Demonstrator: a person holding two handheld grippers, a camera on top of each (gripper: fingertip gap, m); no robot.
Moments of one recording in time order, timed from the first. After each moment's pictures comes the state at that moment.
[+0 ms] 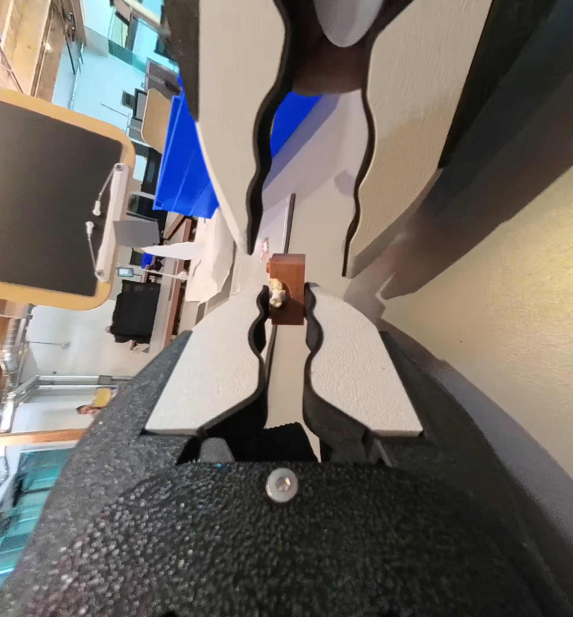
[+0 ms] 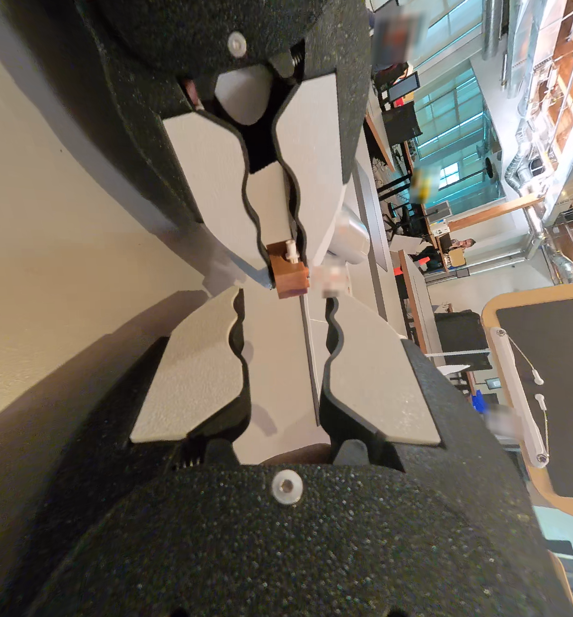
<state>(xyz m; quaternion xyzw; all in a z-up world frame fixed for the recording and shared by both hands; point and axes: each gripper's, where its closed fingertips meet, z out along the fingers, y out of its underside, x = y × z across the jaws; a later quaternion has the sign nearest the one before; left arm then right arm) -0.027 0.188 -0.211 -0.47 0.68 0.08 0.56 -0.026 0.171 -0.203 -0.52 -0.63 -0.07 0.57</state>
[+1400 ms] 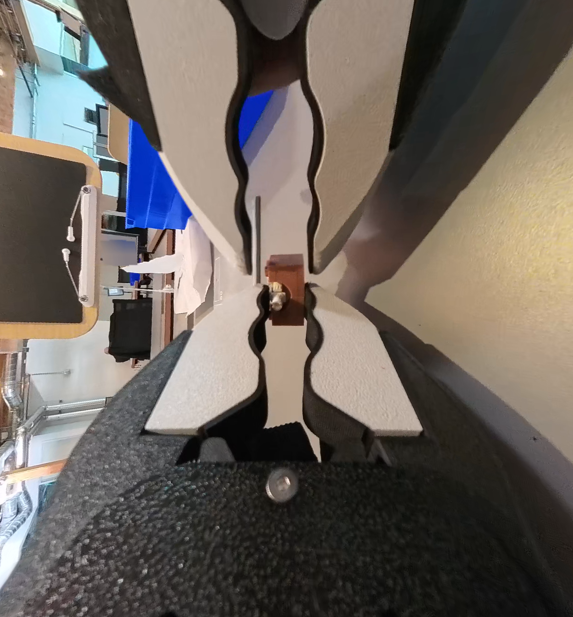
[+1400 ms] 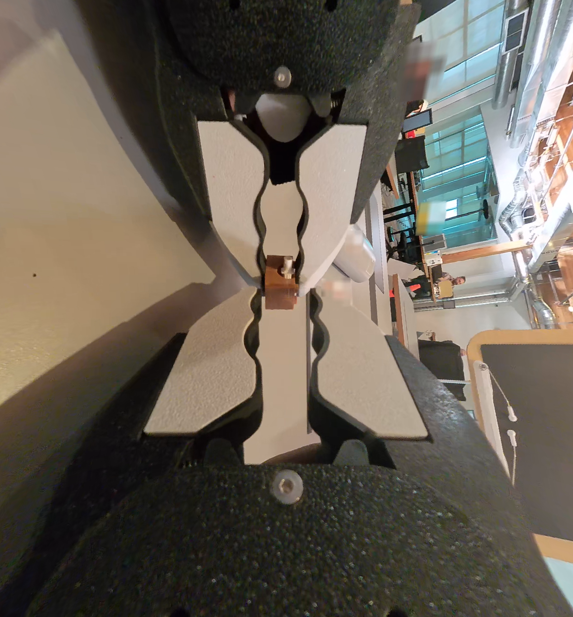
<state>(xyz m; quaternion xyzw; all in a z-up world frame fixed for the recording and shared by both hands) -0.024 0.178 -0.226 -0.44 0.73 0.09 0.52 -0.029 0.160 -0.208 -0.46 -0.68 -0.09 0.56</state>
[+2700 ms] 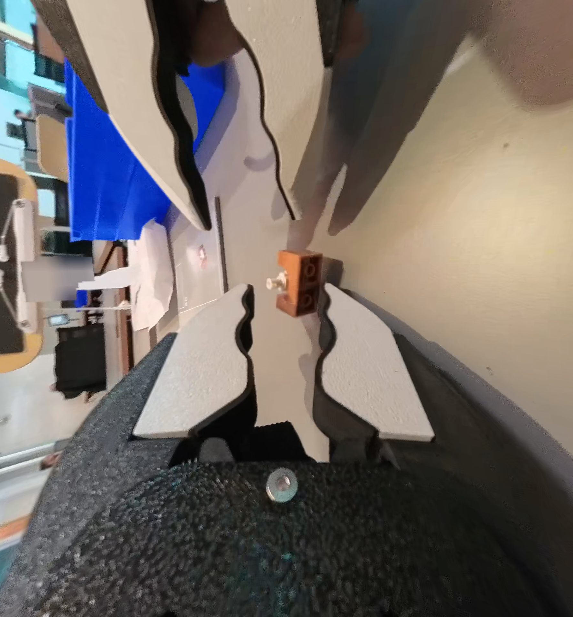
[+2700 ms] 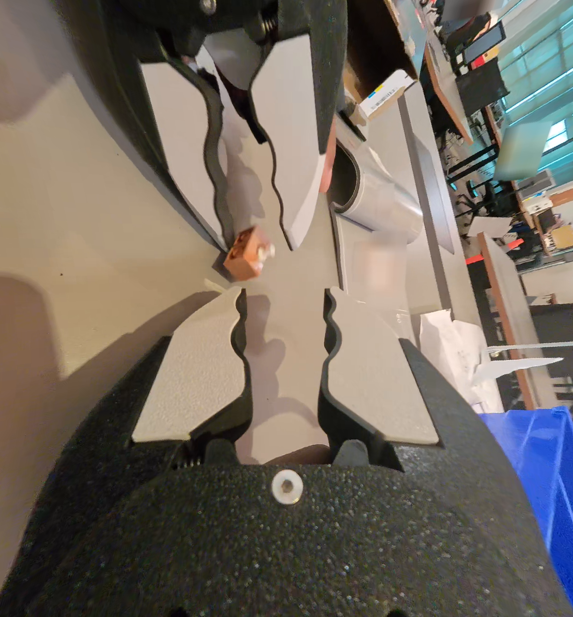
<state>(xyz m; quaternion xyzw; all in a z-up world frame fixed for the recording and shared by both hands) -0.036 0.166 -0.237 -0.43 0.77 0.04 0.47 -0.009 0.160 -0.214 -0.57 -0.65 0.02 0.51</state>
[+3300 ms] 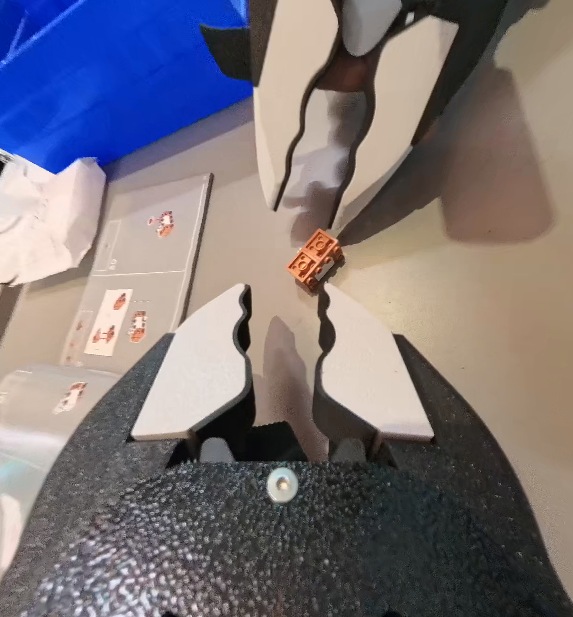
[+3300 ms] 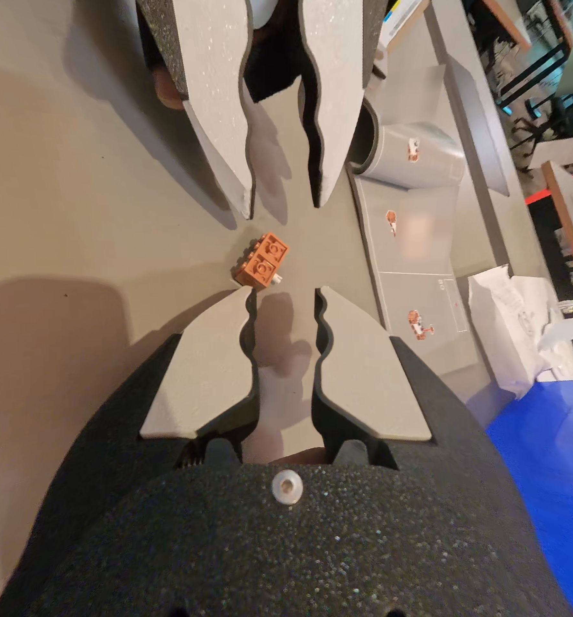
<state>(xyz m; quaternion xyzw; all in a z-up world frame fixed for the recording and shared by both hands) -0.046 0.170 -0.228 -0.57 0.69 -0.18 0.41 -0.007 0.163 -0.231 -0.65 -0.61 0.05 0.46</state>
